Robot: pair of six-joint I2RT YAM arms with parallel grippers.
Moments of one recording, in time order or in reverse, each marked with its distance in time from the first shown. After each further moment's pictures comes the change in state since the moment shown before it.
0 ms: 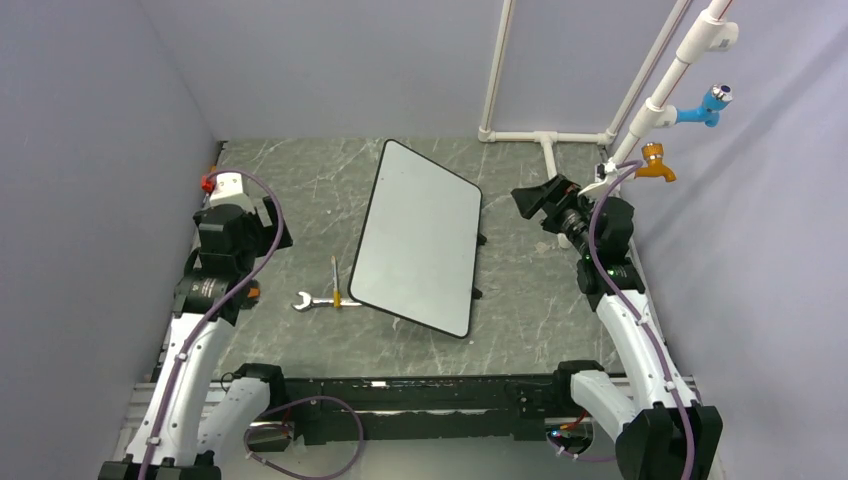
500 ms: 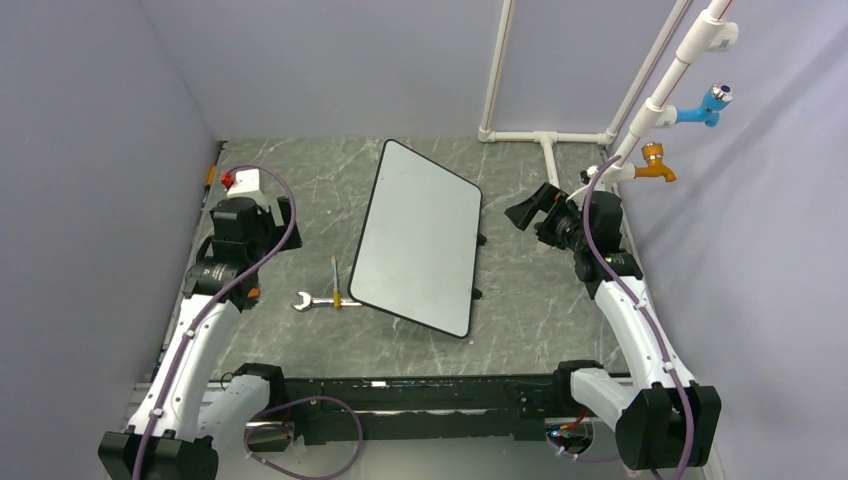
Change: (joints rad) left arm -0.033 0.097 0.005 0.002 0.030 0.015; right arm 0.000 0.080 0.038 -0.237 -0.027 -0.024
